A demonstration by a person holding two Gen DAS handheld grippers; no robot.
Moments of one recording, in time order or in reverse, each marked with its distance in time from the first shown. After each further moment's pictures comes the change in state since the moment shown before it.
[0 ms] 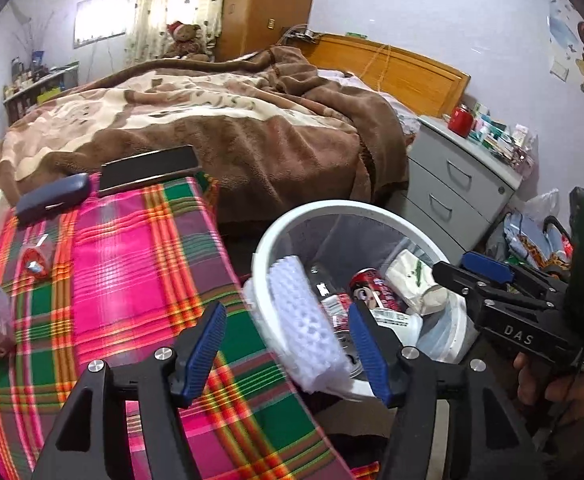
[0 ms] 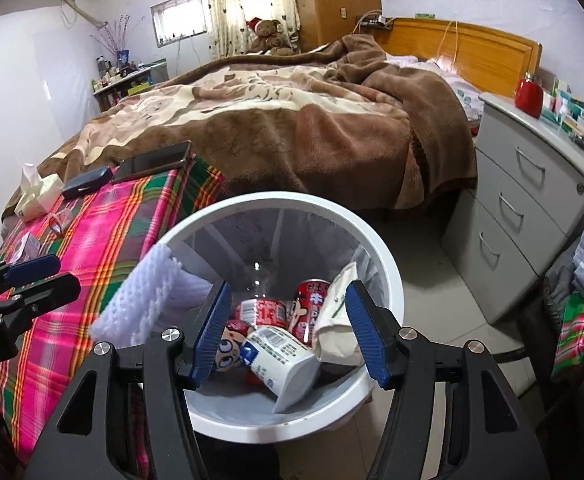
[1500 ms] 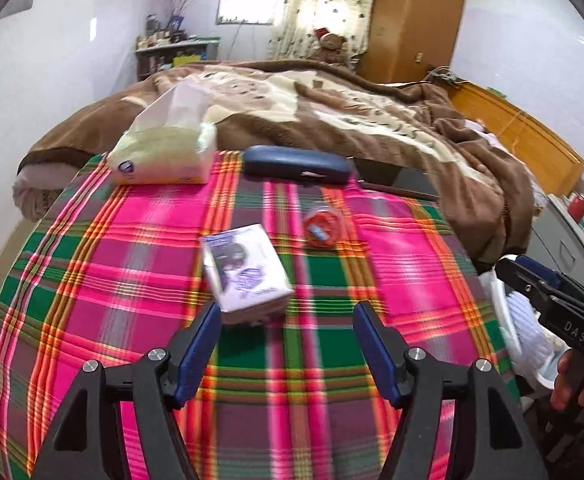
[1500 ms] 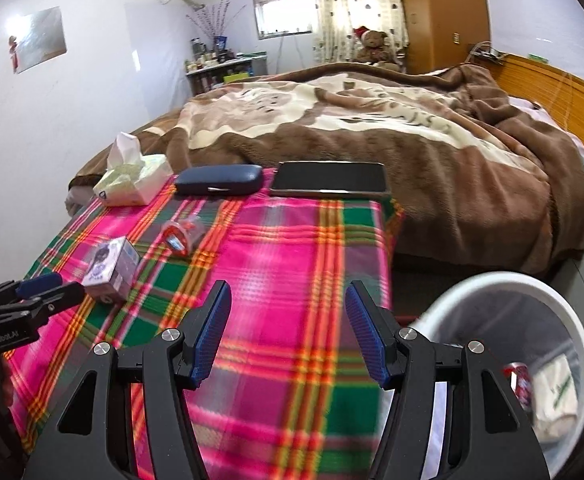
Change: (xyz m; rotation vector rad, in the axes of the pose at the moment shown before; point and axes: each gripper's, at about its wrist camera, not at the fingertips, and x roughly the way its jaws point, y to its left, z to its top) left arm -0.074 0.233 -0.046 -0.321 -0.056 0.316; right arm 0.044 0.176 0.028 -0.189 -0.027 0.247
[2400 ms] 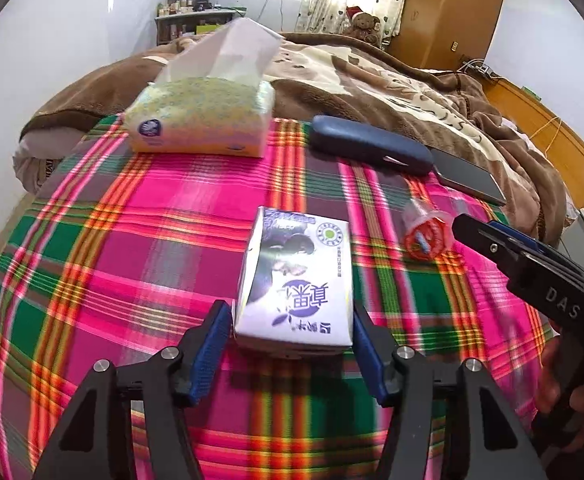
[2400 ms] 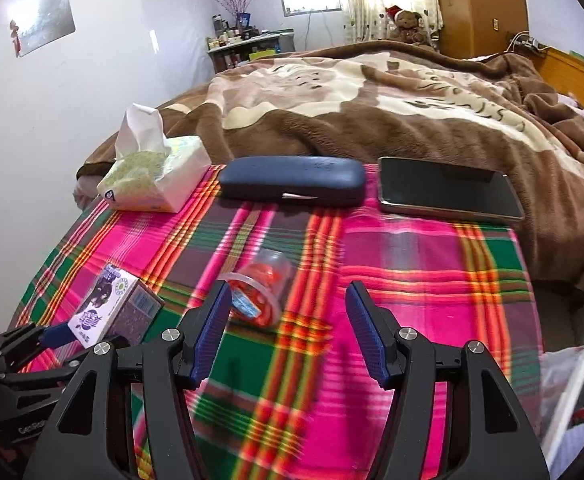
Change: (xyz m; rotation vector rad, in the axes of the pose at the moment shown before) left arm 0.066 0.065 0.016 -0.065 0.090 0.046; right arm 0.087 0.074 0.031 -0.013 0.080 0.071
